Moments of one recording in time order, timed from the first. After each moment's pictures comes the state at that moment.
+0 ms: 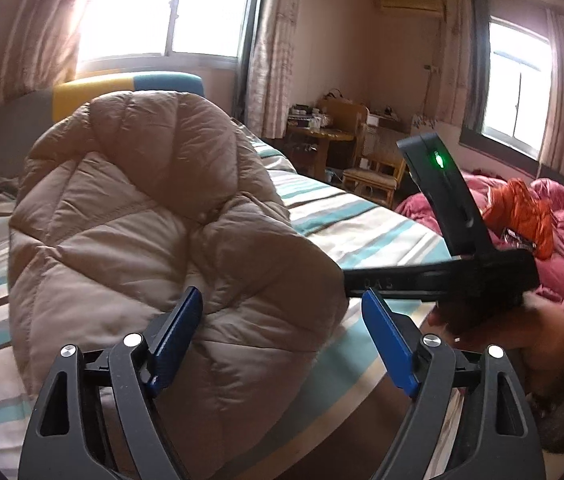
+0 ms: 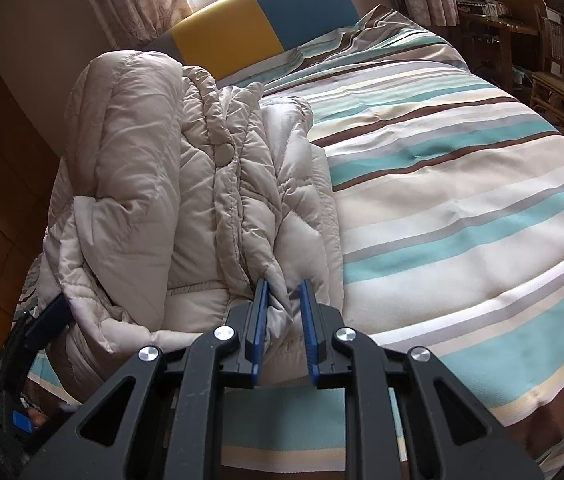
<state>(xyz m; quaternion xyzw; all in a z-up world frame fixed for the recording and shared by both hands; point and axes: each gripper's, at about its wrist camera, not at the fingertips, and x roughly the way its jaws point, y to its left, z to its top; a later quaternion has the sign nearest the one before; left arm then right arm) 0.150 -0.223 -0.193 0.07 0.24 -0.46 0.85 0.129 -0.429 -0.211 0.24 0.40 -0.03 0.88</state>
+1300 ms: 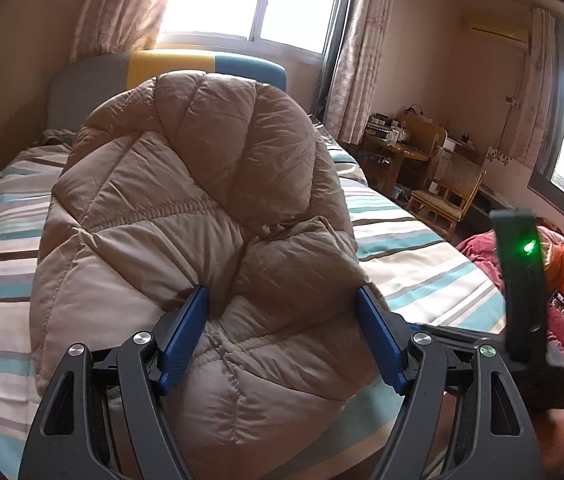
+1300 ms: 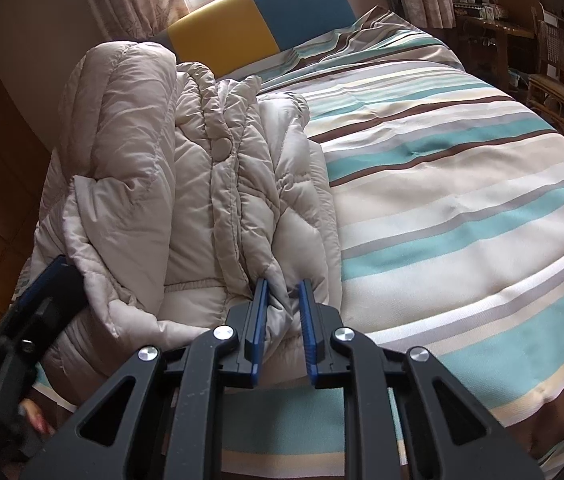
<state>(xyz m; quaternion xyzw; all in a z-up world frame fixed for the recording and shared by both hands) 0.176 -0.240 -0.178 0.01 0.29 -0.33 0.90 0.129 -0.422 -0.218 0.23 0.40 -0.05 0.89</state>
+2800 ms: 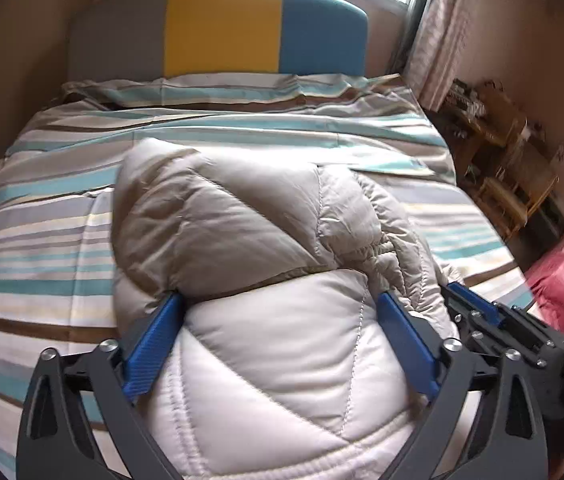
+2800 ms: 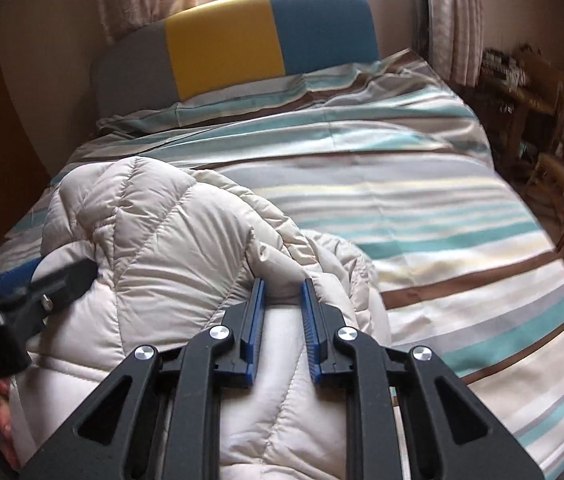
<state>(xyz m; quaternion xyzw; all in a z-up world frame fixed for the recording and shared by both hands) 0.387 -0.287 -0.177 0.03 0.43 -0.23 0.87 0.311 -0.473 -0.203 0.15 0.40 -0.07 0.90</state>
